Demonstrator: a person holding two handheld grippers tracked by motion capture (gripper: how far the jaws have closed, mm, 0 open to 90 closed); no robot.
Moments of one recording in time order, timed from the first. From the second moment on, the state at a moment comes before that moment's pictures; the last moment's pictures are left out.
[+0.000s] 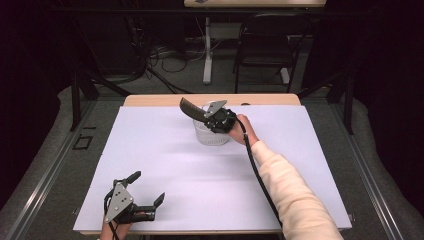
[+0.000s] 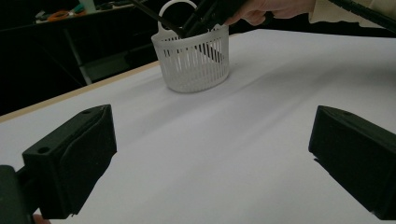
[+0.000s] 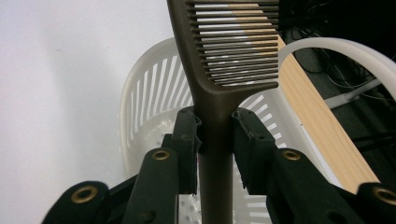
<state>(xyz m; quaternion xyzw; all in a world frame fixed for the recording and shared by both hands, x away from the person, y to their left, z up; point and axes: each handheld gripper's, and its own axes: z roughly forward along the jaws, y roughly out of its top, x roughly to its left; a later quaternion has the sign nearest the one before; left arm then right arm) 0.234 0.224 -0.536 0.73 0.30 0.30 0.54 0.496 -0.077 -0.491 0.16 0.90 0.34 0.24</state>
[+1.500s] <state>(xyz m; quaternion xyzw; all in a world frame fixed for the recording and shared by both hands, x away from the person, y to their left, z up) 0.233 0.222 -0.536 0.73 0.30 0.30 0.53 0.471 -0.101 -0.447 0.21 0.89 0.36 0.19</state>
